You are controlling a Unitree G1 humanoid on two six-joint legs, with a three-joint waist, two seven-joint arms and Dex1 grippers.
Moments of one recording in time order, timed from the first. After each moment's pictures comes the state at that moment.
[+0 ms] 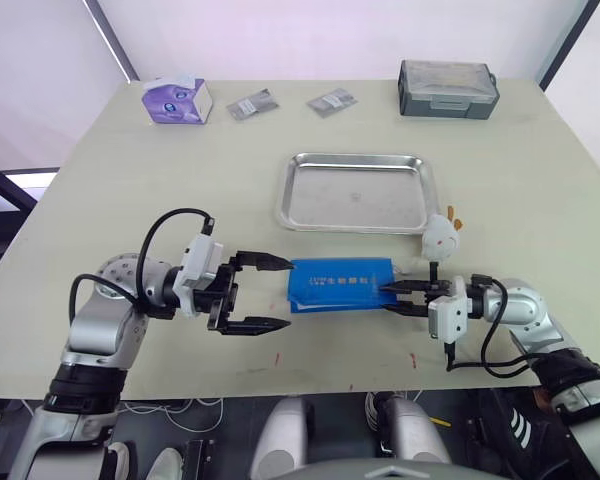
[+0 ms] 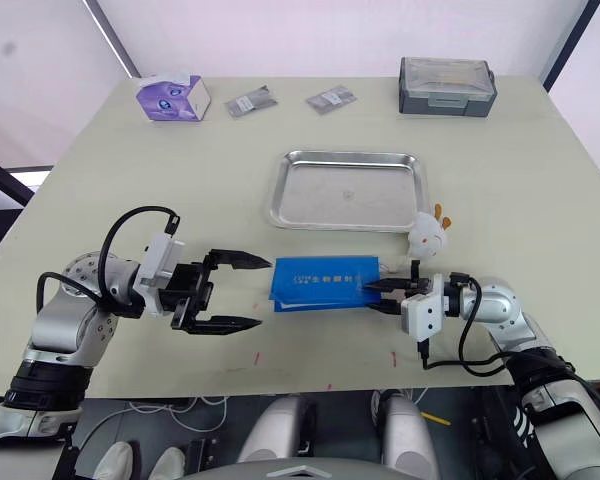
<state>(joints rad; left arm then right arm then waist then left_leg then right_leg) -0.26 0.75 0.03 -0.08 -0.55 0.14 -1.50 -0.39 -0.58 0.30 0.45 -0.03 -0.97 0.99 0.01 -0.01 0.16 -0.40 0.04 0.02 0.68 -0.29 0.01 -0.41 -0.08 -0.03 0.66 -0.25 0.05</state>
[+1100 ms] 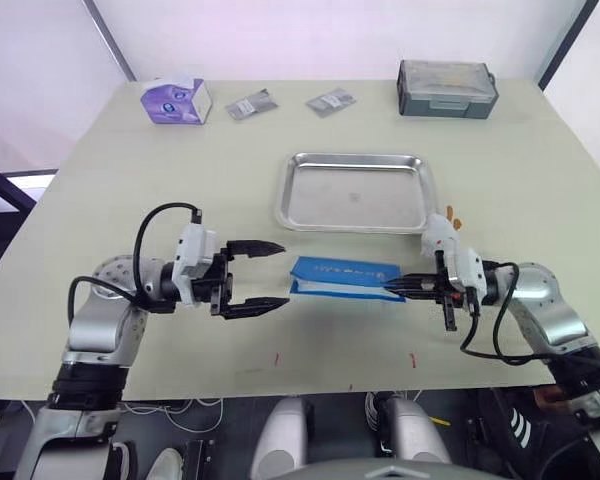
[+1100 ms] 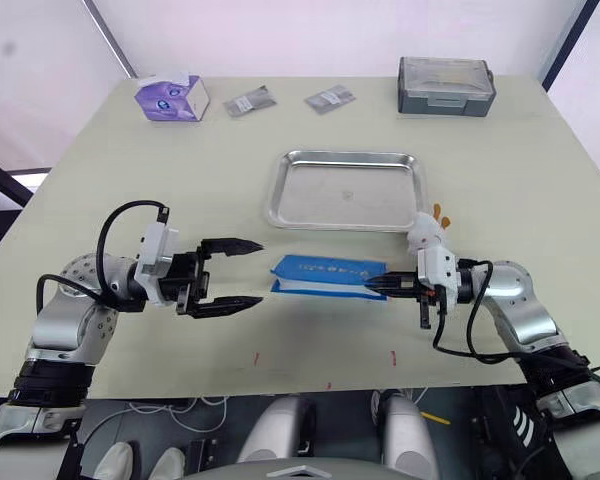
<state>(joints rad) -0.26 0.72 0.07 0.01 -0.54 0.12 -1.39 -0.40 -0.66 0.27 0.17 0.49 -0.14 1.26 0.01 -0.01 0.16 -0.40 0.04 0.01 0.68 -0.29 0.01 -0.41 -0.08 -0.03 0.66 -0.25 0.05</state>
